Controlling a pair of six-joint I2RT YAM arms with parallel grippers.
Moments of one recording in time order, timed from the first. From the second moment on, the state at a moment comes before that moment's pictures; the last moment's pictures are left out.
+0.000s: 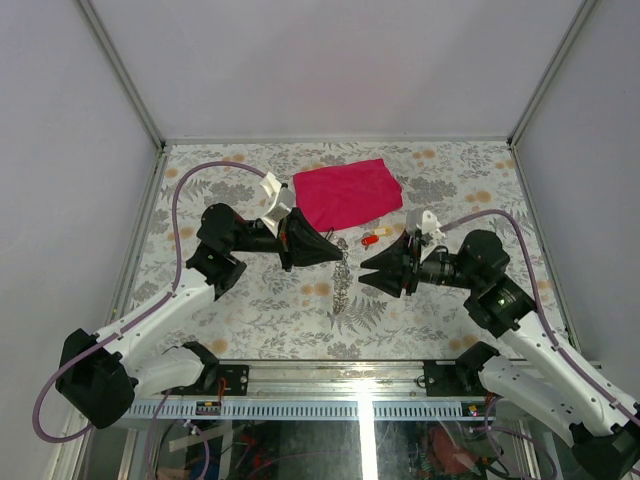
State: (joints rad) left arm -0.60 1.11 0.80 0.63 1.05 -0.45; right arm 0.61 0.75 0.76 -0.04 -0.78 0.18
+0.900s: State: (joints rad) left arm -0.60 1.13 0.80 0.73 0.95 -0.57; right arm 0.76 0.65 0.58 0.18 -0.62 -0.69
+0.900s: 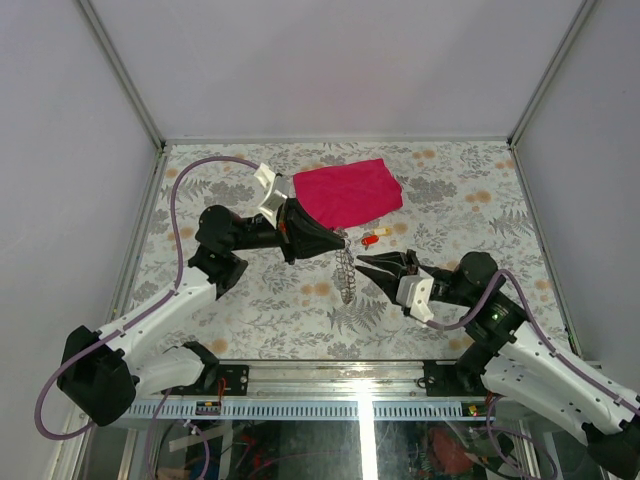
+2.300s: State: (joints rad) left arm -0.60 1.13 0.80 0.73 0.92 -0.58; right arm 0.83 0.65 0.61 0.20 -0.57 -0.75
